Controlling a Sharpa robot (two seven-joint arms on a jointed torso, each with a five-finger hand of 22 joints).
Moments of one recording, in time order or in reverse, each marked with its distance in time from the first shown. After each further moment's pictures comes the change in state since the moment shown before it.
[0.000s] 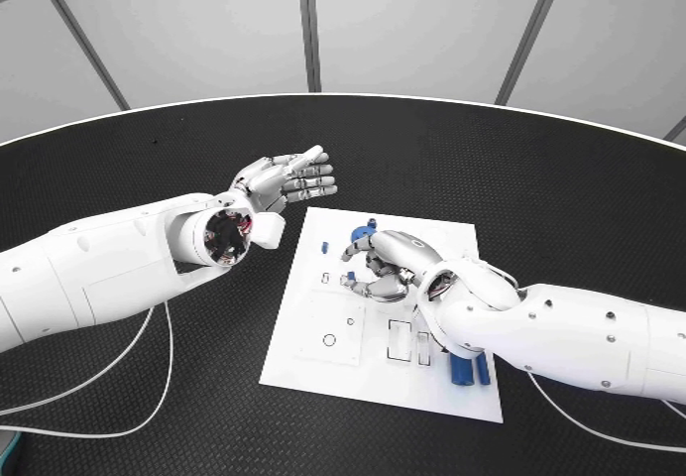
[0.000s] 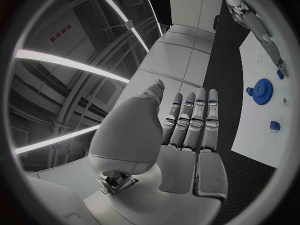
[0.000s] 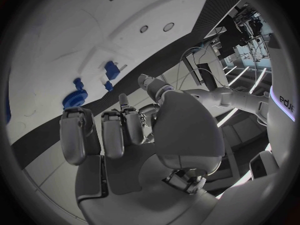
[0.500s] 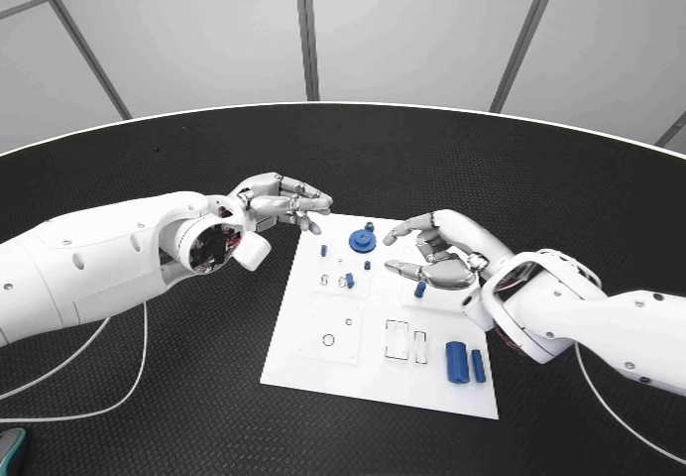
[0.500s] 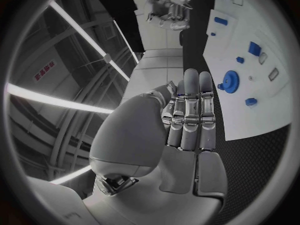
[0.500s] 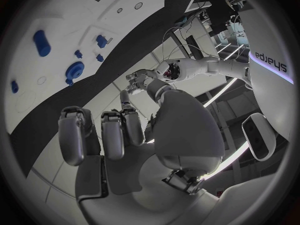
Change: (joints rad) left arm 0.001 -0.032 0.000 -0.012 -0.440 0.107 -0.261; left_hand 0.040 -0.037 0.232 -0.094 0.006 0.152 -0.057 0.058 0.043 0.324 -0.127 0.088 0.053 0.437 -0.162 0.512 0.291 0.014 0.308 -0.178 0.374 0.189; right arm 0.041 -0.289 -0.001 0.190 0.313 -0.065 0.247; right_hand 0.008 0.008 -0.013 0.013 0.004 0.097 -0.025 0.059 0.006 -0.019 -0.016 -0.019 0.001 0.000 0.000 -0.011 0.001 0.000 0.000 0.000 -0.019 0.000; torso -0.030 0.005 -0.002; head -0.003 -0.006
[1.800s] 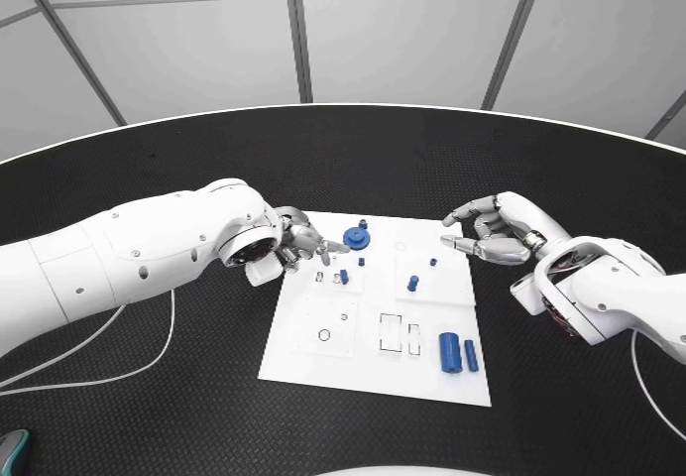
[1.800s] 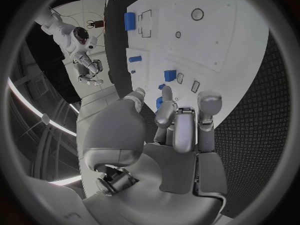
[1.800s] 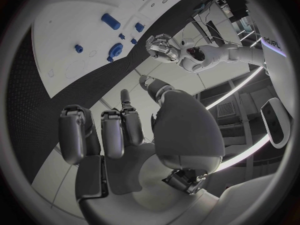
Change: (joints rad) left arm 0.006 0.186 0.001 -0.047 -0.454 0.104 -0.627; left_hand -0.398 -0.012 -0.238 0.170 -0.001 -0.120 -0.092 0.405 0.401 0.074 -0.078 1.095 1.044 0.151 -0.066 0.653 0.801 -0.032 0.176 -0.076 0.579 0.557; right arm 0.006 -0.148 -0.001 -0.041 0.144 0.002 -0.032; right_hand -0.010 -0.001 -0.011 0.016 0.014 0.021 -0.011 0.017 0.003 -0.002 -0.009 -0.007 0.000 0.001 -0.012 -0.024 0.000 0.000 0.002 -0.009 -0.033 0.001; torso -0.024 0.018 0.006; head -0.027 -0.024
